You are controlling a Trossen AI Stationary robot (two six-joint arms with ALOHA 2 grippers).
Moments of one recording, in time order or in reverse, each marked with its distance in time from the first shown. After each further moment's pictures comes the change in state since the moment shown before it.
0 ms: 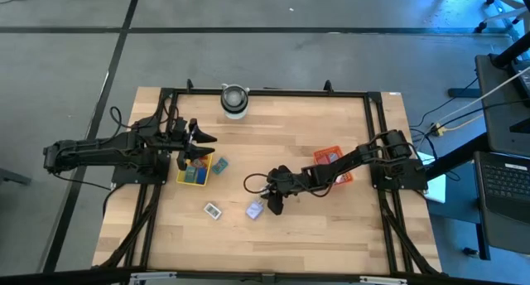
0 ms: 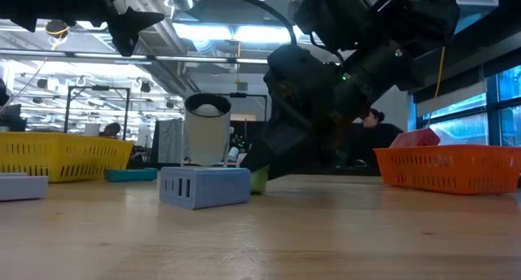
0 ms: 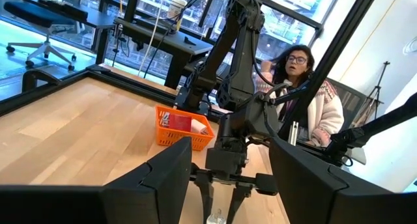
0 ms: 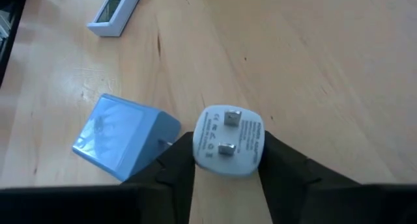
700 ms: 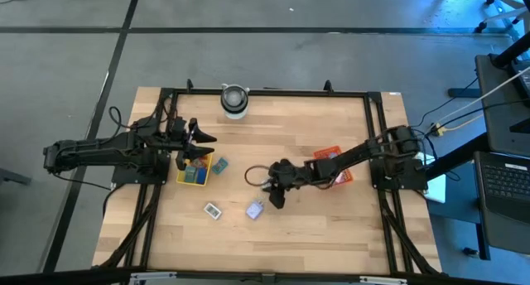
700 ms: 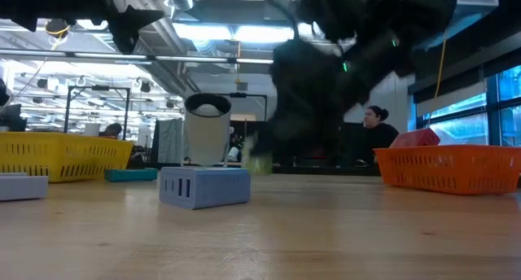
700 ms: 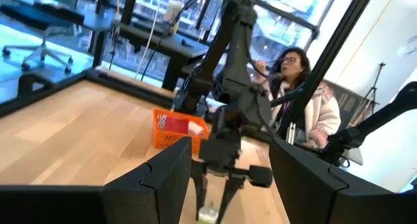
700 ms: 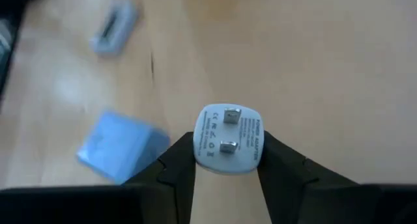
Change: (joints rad) left arm 0.000 -0.002 0.000 0.012 0.008 0.000; right arm -0.033 -0.073 -0.005 -0.079 -0.011 -0.035
